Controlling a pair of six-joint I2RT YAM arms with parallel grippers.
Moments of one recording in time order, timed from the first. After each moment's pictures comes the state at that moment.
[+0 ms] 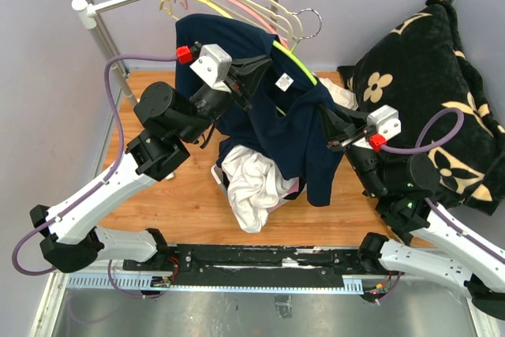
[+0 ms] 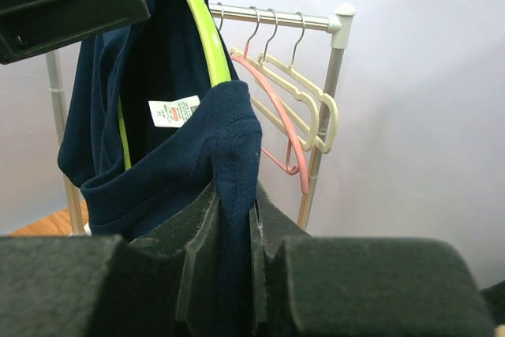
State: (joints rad) left arm -0.95 1.22 1.49 0.15 -0.08 0.12; right arm 0.98 0.74 0.93 0.33 0.32 -0.31
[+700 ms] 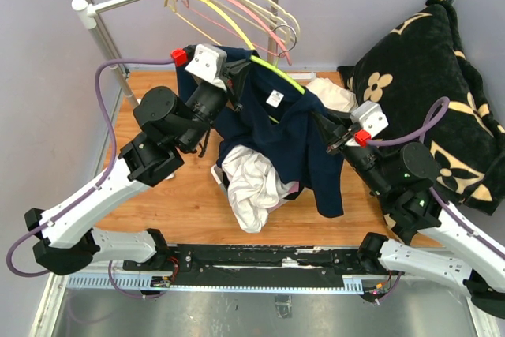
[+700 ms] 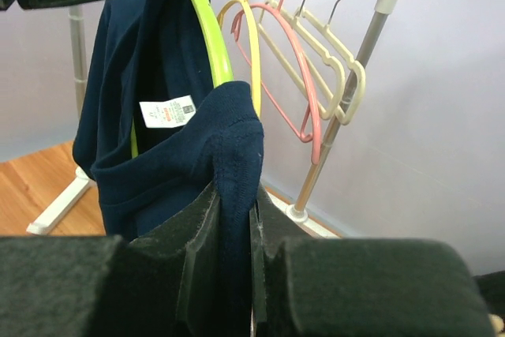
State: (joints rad) left arm -0.98 1.17 1.47 0.03 -0.38 0.12; right arm 0.98 0.75 1.03 0.05 0.26 -0.33
